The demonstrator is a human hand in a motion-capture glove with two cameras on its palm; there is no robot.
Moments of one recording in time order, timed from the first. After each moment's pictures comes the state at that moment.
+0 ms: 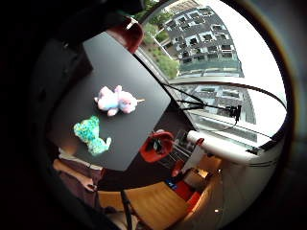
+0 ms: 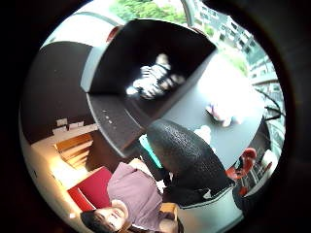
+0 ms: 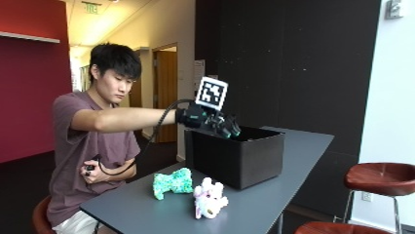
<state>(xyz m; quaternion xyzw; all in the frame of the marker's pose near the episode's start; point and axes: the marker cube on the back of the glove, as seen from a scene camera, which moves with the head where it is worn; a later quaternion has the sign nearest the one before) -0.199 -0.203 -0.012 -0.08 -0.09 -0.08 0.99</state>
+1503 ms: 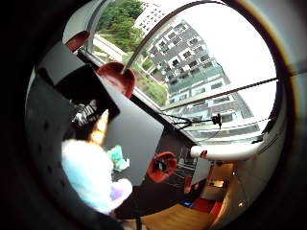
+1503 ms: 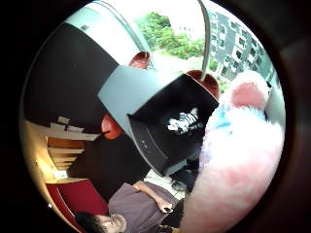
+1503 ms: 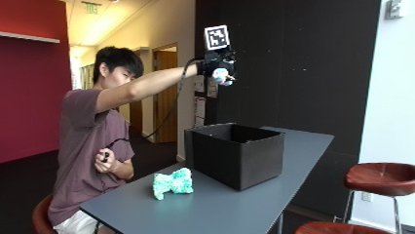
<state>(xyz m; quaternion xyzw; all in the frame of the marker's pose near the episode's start) -0.352 -0.196 -0.230 0.15 -0.06 -0.13 0.98</state>
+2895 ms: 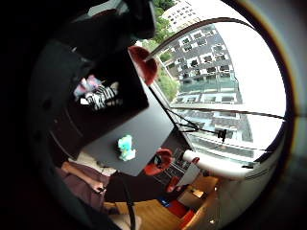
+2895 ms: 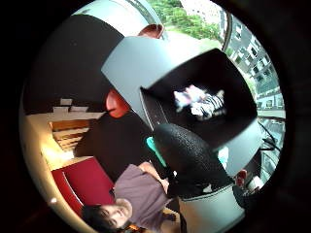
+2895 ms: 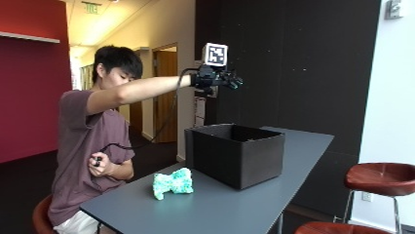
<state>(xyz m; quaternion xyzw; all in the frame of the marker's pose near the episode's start) -0.399 -0.169 -0.179 0.02 -0.06 -0.25 0.97</state>
